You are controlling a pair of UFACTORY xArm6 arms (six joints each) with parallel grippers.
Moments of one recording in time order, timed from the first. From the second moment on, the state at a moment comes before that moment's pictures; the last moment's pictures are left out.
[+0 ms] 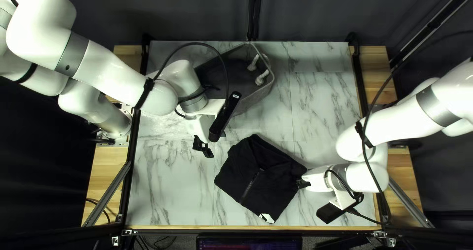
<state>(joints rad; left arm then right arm) -0.13 -0.30 -0.52 -0.95 0.60 0.92 0.58 0.03 -0.56 -1.08 0.38 -0.42</state>
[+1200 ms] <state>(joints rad) -0.13 -0.28 -0.53 -0.97 0.59 0.95 0.75 -0.10 -0.56 -0.95 0.64 -0.40</state>
